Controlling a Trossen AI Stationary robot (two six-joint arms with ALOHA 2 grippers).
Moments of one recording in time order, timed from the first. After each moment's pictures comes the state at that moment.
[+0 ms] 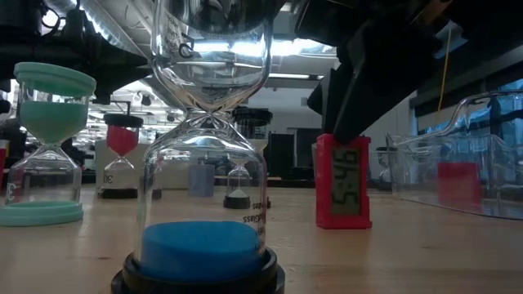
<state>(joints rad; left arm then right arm) 0.46 0.02 0.01 0.15 0.09 -0.33 0.40 1.83 1.12 -0.23 -0.08 0.30</state>
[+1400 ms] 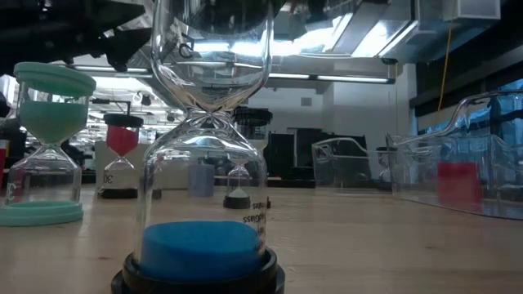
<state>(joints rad) 0.20 0.35 0.01 0.70 0.03 -0.11 0.16 1.45 1.12 0.16 0.23 0.03</state>
